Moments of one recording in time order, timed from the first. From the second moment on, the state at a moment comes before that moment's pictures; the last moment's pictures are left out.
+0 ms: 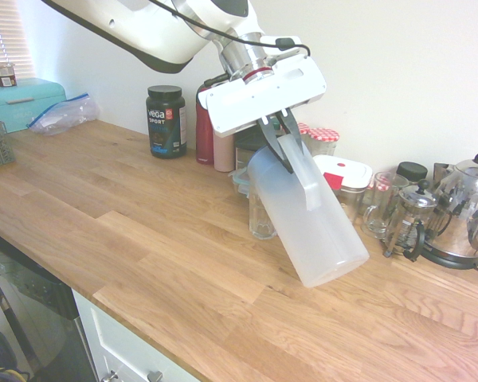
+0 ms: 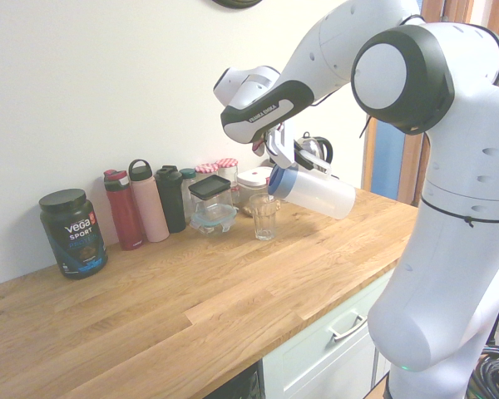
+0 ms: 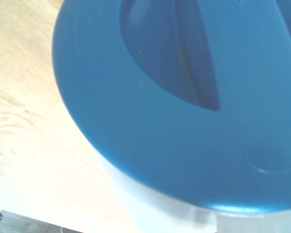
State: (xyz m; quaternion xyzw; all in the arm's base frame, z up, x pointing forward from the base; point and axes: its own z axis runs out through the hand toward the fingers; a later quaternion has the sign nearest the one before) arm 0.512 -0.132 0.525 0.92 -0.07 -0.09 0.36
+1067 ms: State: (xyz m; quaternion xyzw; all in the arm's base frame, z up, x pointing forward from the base) arm 0.481 -0.155 0.575 0.95 -0.10 -0.05 0.30
